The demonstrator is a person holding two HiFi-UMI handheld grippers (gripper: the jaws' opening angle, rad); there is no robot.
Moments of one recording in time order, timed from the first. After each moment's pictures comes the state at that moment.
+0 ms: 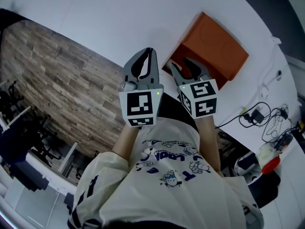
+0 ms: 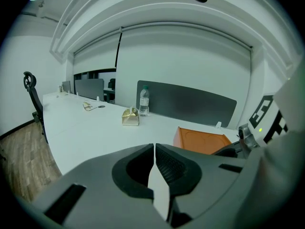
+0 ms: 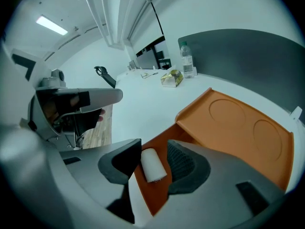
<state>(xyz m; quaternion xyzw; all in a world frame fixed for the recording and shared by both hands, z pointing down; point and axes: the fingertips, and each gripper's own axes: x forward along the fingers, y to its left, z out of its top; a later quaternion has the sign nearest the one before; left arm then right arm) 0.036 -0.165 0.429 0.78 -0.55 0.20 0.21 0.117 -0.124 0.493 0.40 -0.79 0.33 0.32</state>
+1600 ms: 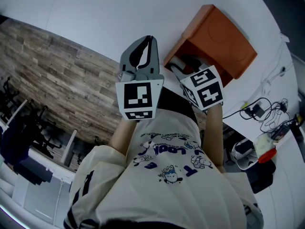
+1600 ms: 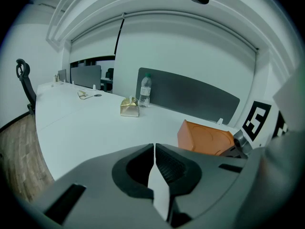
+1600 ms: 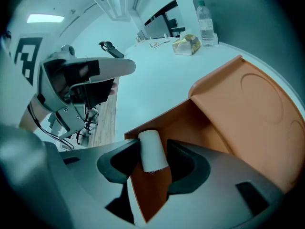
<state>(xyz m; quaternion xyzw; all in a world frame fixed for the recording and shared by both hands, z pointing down) 0.028 -0.197 0.470 0.78 -0.52 0.22 0.26 0.106 -0.109 0.544 0.27 -0.76 0.39 0.44</state>
